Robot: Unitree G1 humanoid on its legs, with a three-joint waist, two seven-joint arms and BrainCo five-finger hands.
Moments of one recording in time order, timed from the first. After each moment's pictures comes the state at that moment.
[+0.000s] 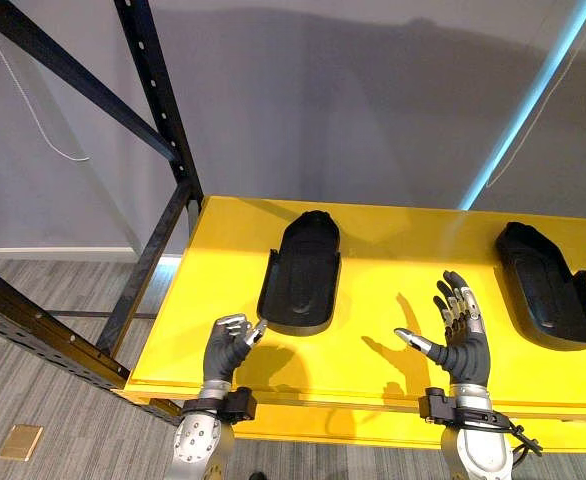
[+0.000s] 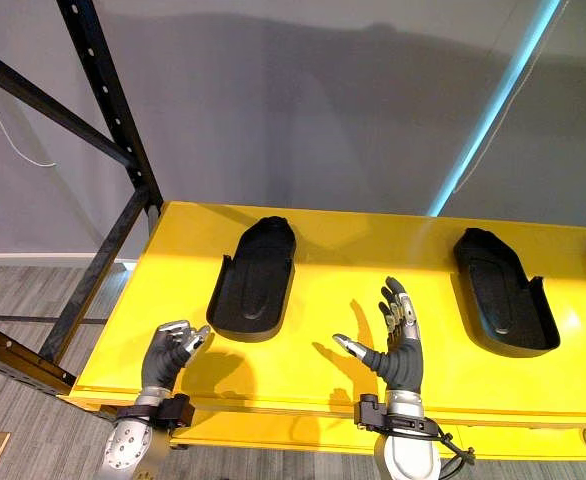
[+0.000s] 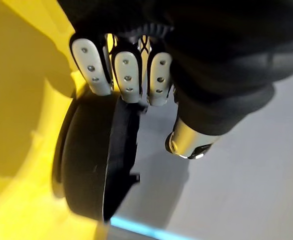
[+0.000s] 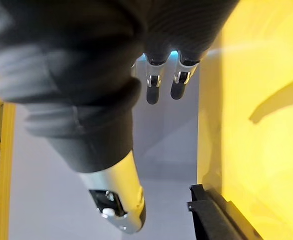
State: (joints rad) left arm 0.11 0.11 -0.18 -0.17 -0.28 -0.12 0.08; right arm 0.20 0.01 -0.03 -0.38 0.04 -0.21 -0.08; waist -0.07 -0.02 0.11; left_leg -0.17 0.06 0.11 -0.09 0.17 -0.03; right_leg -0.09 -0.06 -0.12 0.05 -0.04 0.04
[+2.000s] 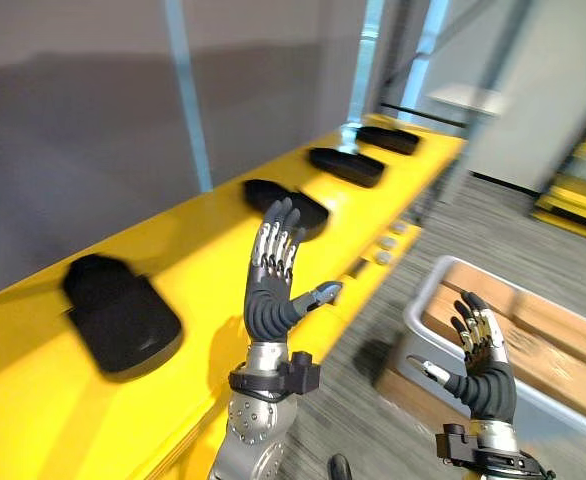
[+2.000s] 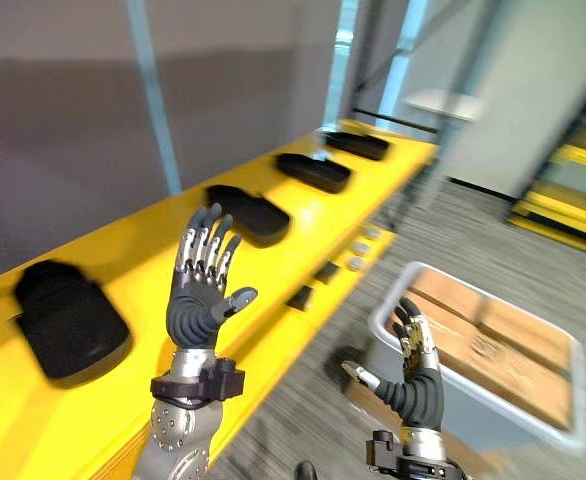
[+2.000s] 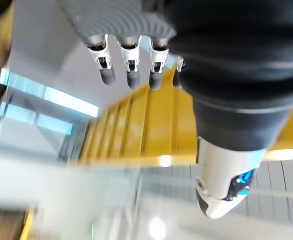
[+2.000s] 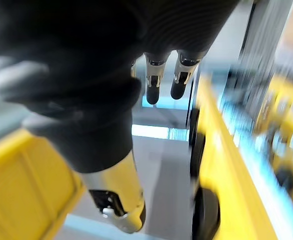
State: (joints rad) left arm -0.11 -0.03 -0.39 -0.38 -0.15 -0.32 0.26; right arm 0.39 -0.01 -0.02 -0.49 -0.01 -0.23 -0.10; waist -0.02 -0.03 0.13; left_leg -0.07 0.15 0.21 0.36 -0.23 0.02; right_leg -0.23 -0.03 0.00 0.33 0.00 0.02
